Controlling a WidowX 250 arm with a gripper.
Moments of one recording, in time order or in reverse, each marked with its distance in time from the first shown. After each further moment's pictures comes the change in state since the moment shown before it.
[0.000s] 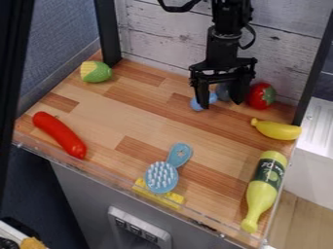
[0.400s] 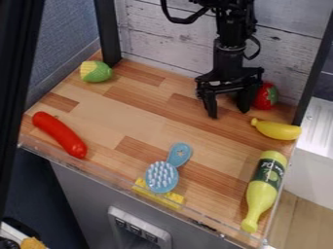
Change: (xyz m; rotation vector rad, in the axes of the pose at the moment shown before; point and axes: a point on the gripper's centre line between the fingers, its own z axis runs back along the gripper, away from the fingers) arm -0.005 -0.003 -0.013 0.003 0.003 -0.095
